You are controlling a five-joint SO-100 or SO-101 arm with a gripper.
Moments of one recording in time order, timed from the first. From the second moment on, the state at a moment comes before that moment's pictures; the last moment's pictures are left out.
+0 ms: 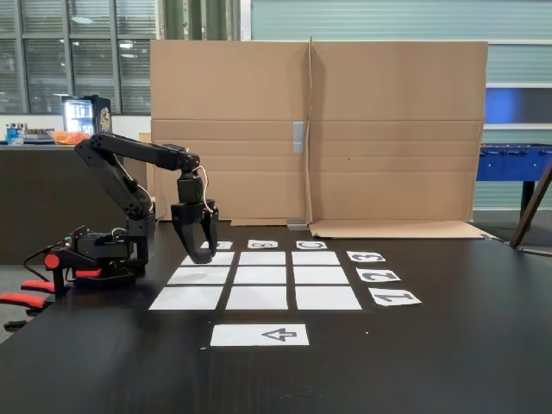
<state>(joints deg) -4.1 126.0 144.3 70.0 -48.0</state>
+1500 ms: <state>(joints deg) -4.6 126.0 150.1 62.6 -47.9</state>
